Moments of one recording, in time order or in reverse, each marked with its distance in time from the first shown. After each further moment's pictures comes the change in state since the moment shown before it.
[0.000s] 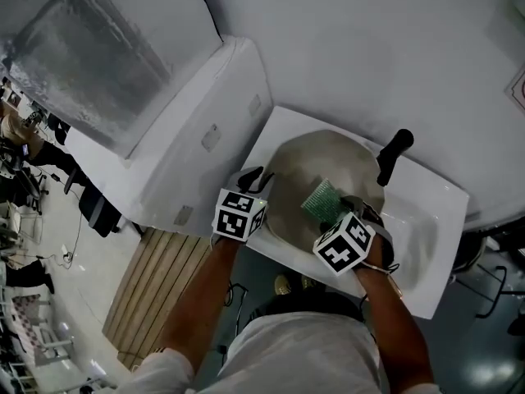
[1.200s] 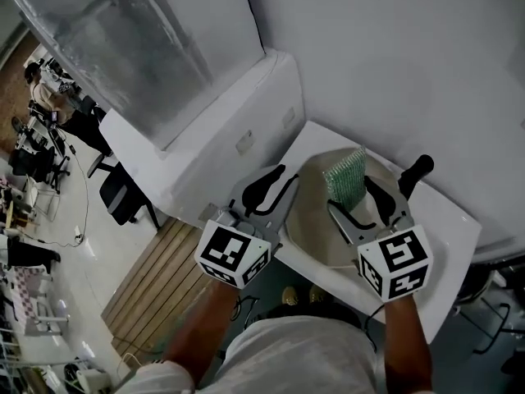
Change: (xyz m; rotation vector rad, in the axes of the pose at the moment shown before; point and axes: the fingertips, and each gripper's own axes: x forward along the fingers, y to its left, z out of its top) left arm -0.144 -0.049 0.152 0.061 -0.488 0.032; right arm -0.150 -0.046 0.118 0.281 -0.750 0.045
